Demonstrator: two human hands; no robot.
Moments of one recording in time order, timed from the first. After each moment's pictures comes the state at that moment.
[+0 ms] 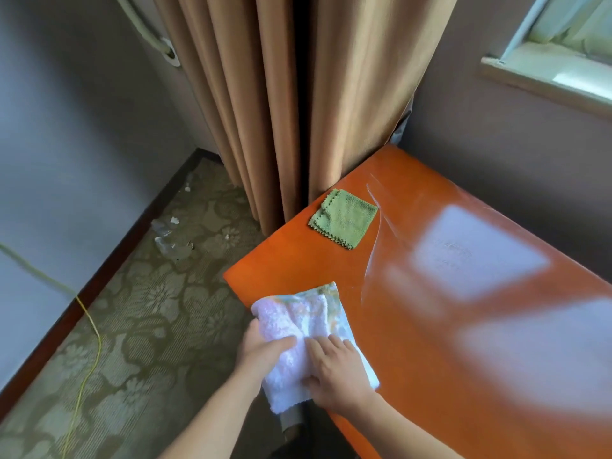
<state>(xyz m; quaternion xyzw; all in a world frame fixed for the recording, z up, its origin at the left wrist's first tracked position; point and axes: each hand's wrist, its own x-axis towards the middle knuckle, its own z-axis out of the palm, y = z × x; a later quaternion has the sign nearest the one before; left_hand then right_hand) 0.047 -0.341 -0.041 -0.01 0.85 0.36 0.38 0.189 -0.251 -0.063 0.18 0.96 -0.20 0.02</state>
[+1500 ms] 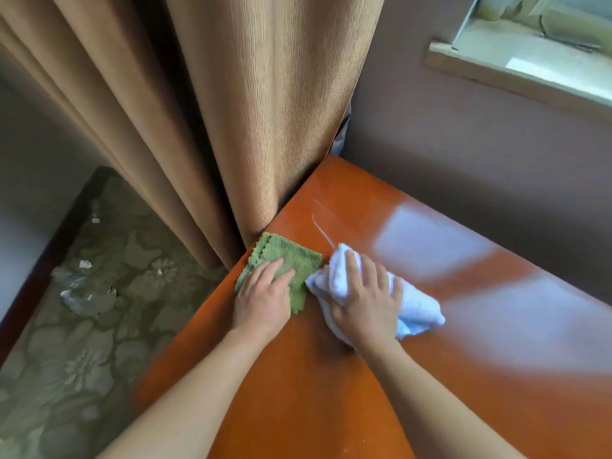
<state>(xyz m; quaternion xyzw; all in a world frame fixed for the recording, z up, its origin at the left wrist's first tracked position) -0.051 -0.106 -0.091 0.53 0.83 0.13 0.14 0.118 -0.025 -0.076 0.52 0.85 -0.04 -0.09</state>
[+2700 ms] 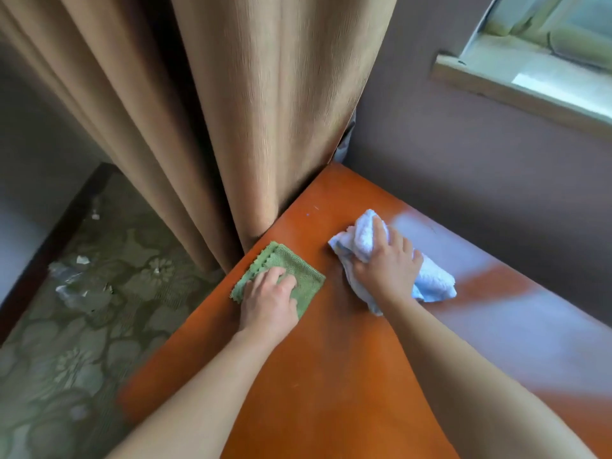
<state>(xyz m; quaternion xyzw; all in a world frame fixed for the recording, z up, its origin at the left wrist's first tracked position) -0.033 -0.090 -0.070 0.49 0.85 0.12 0.17 0.107 0.068 -0.078 0.58 0.80 -0.07 -0.11</state>
